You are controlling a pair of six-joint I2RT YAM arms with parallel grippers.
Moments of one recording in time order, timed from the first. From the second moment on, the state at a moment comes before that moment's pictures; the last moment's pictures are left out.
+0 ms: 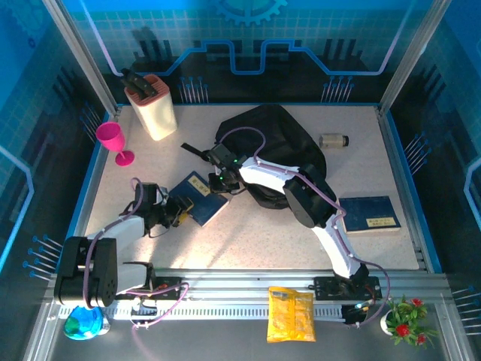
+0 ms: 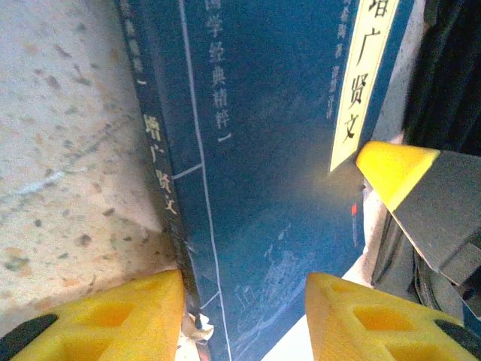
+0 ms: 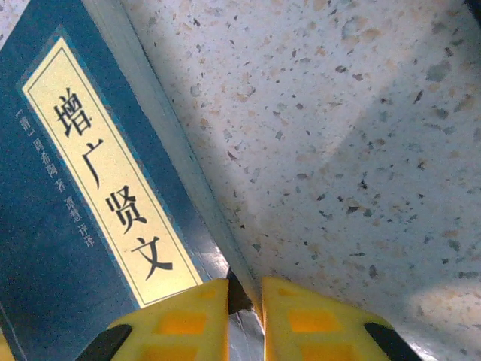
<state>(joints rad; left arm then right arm) 0.02 1.24 0.35 -0.05 0.55 -0.96 0.80 2.29 1.77 -0.59 -0.18 0.60</state>
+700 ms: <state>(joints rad) 0.02 1.29 0.35 0.06 0.57 -1.01 0.79 2.28 1.73 -0.55 -0.21 0.62</state>
